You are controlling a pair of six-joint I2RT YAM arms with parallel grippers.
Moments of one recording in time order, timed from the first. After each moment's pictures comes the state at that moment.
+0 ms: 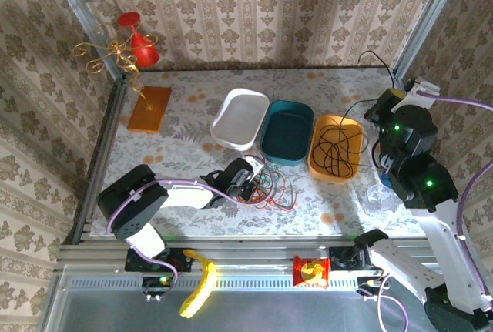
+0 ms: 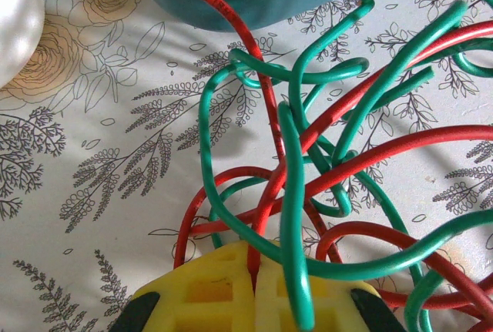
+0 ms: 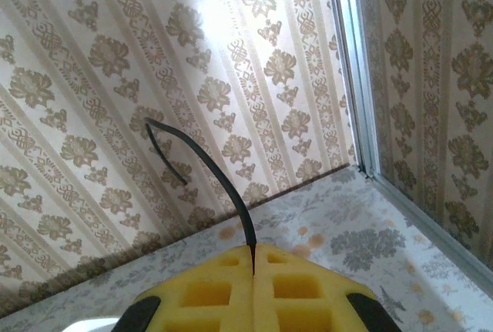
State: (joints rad) left arm -0.97 1.62 0.63 0.19 -0.13 -0.16; right arm 0.31 0.84 1.22 -0.50 0.62 0.37
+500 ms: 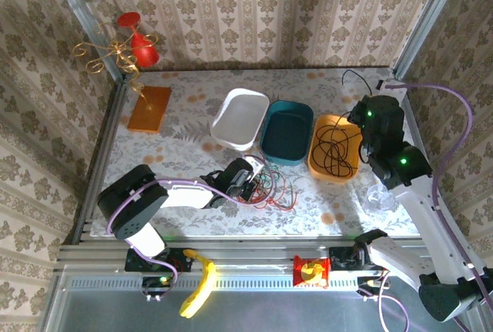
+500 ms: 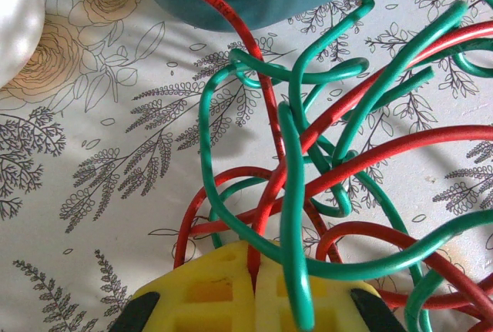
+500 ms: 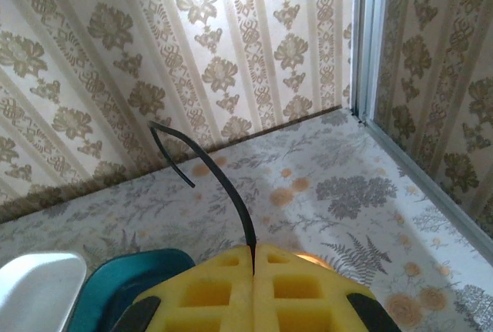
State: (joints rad) left arm -0.97 1.62 0.63 0.19 -0.13 -0.16; right arm 0.28 0.96 1.12 -0.49 0.54 0.37
